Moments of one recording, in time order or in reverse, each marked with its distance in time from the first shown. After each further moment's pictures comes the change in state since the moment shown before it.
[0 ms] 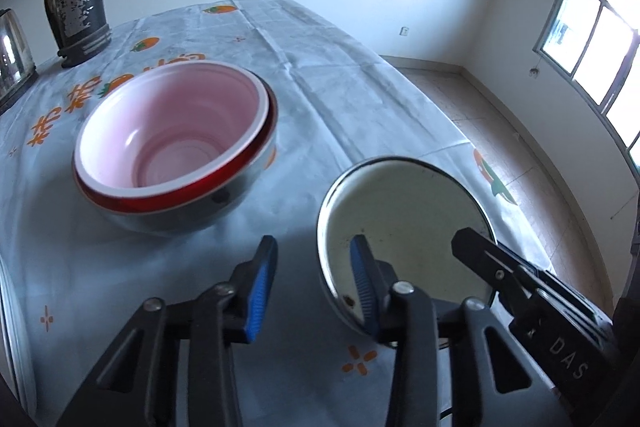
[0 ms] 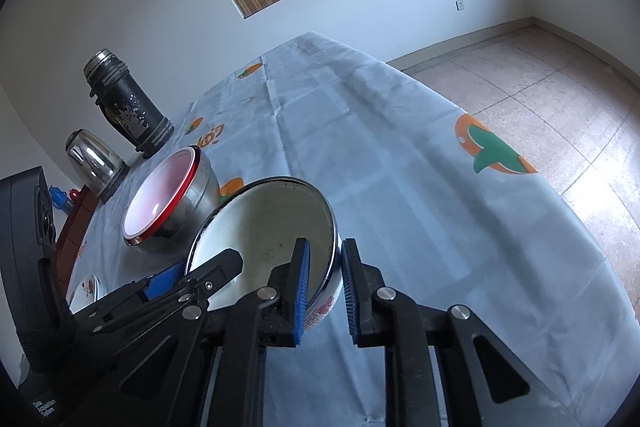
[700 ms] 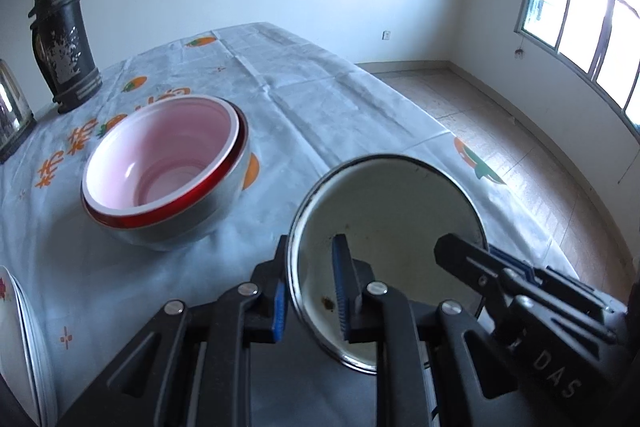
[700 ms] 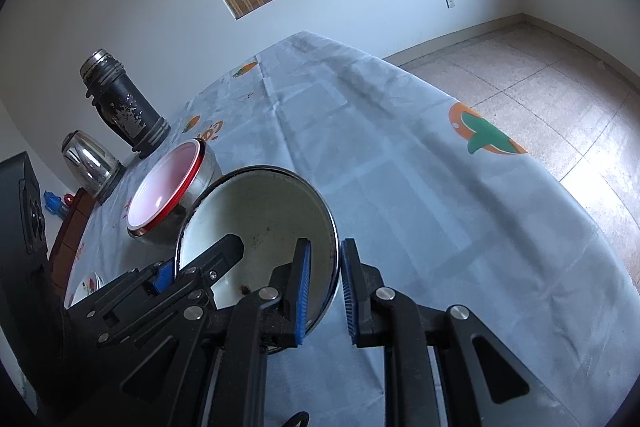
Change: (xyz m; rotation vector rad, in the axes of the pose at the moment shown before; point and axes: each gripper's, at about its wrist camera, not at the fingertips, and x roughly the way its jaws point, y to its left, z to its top) left arm -0.021 -0.021 -0.010 0.145 -0.073 0.032; right arm -0.016 0.009 -0.013 0.025 -0.005 -0.038
